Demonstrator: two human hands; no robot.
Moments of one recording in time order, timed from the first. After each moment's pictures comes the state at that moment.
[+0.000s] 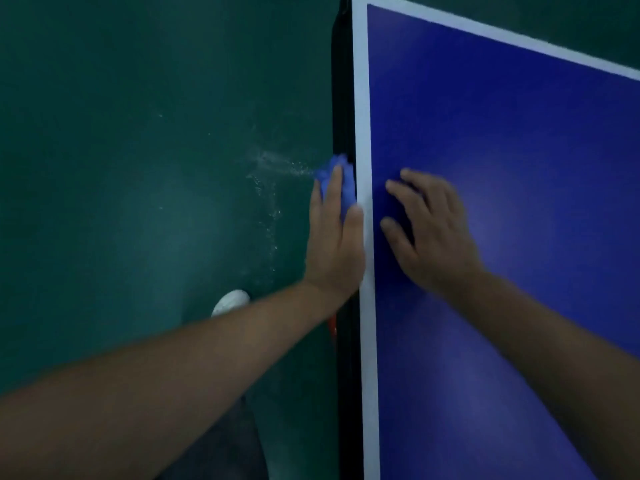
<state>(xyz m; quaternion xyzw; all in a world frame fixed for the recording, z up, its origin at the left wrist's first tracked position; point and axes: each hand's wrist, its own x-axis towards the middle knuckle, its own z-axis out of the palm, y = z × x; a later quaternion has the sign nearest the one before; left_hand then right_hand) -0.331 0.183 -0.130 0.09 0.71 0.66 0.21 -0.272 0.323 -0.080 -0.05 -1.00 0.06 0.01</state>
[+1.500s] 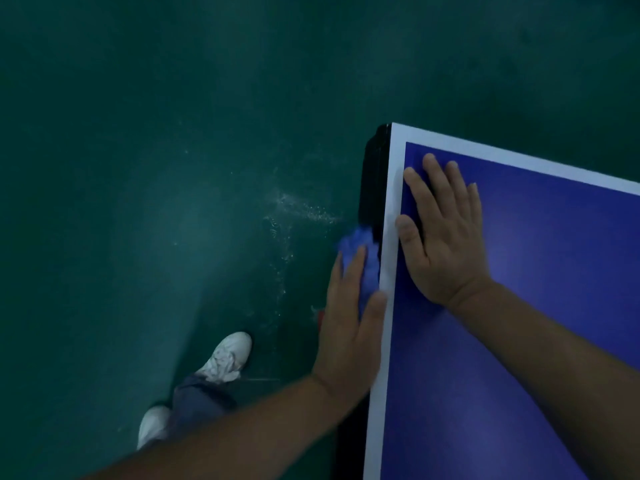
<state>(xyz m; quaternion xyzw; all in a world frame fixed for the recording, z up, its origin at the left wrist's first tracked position) -0.388 0.212 -0.130 0.02 0.65 0.72 0.25 -0.444 0.377 -0.092 -0.10 -0.99 0.08 -0.02</state>
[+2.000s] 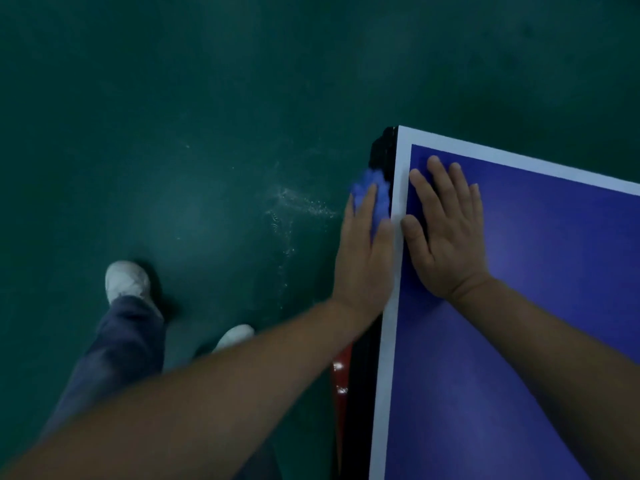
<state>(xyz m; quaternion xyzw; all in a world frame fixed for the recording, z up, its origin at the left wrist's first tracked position) -0.466 0.246 -0.132 0.00 0.66 0.71 0.24 -0.445 0.379 -0.092 -0.09 -0.99 0.07 -0.03</state>
